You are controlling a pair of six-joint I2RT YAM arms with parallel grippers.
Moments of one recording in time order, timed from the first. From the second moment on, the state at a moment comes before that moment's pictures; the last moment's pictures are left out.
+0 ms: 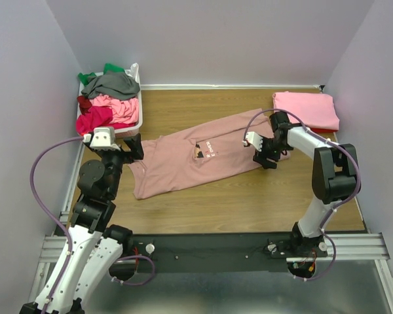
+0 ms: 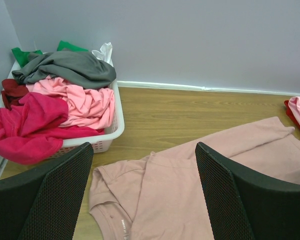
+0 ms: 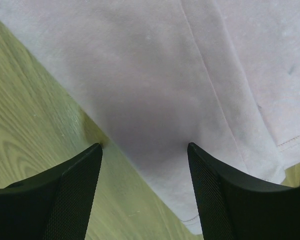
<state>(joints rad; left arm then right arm) -0.31 0.52 0.68 -0.08 -0.24 -0.13 0.15 1.79 1.15 -0.69 -0.30 -1.19</state>
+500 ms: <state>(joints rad) -0.31 0.52 0.68 -0.08 -0.23 -0.13 0.15 1.78 1.12 -0.65 -0.30 -1.16</state>
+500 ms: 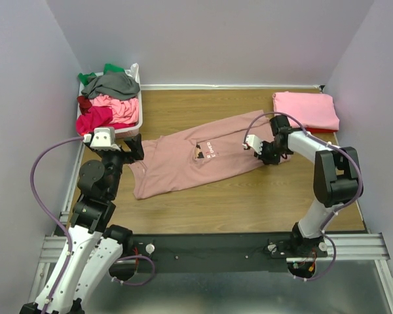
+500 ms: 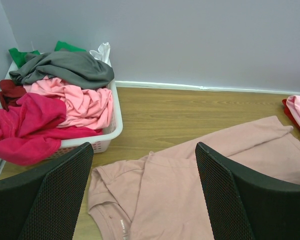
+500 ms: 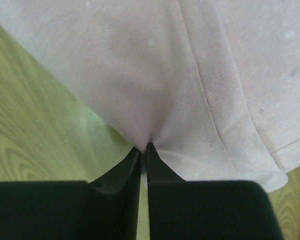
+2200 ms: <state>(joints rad) -0.34 1.63 1.10 -0.34 -0.08 -0.95 0.15 1.30 0.86 -0.57 -0.77 -0.66</state>
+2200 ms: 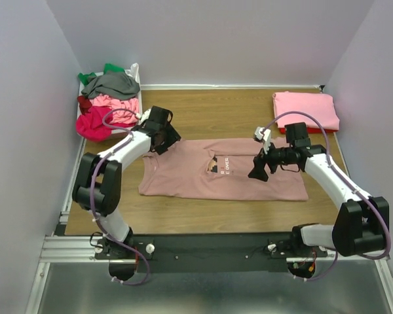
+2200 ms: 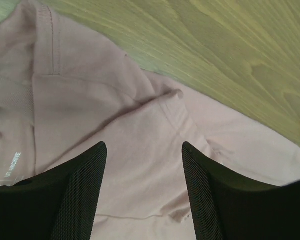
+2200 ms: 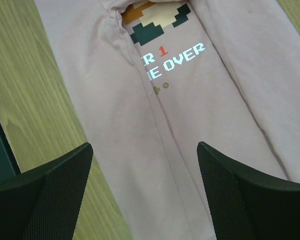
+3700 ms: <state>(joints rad) -0.32 2.48 2.22 -0.83 -0.24 -0.73 0.15 1.17 0.84 -0.54 -0.78 -0.66</state>
